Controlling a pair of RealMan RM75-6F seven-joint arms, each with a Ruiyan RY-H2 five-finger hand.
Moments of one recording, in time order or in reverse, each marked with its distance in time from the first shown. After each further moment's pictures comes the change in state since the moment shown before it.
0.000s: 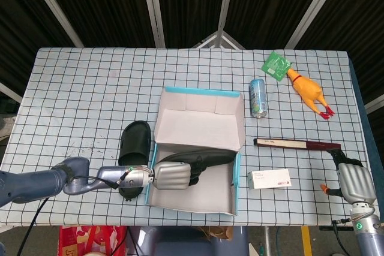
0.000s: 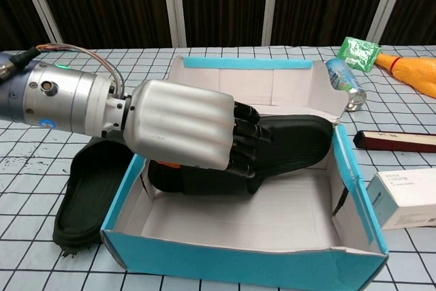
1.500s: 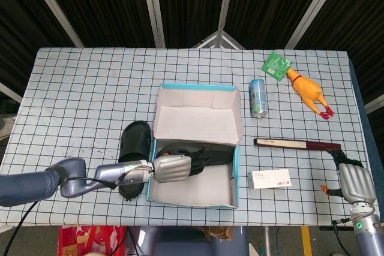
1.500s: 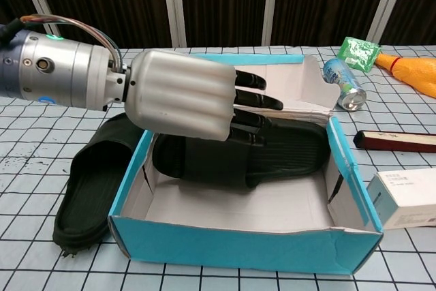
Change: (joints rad) left arm 0.020 0.094 -0.097 -0.150 -0.110 -0.130 0.334; right arm 0.007 0.005 0.000 -0.008 0.028 -0.015 -0.009
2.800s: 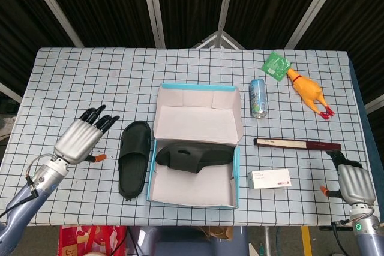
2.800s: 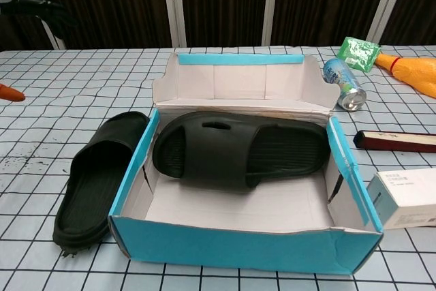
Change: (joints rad) left arm 0.523 0.375 -0.048 -0.424 -0.672 0.326 -0.220; right arm 0.000 0.007 -0.008 -0.024 0.004 -0.001 -0.023
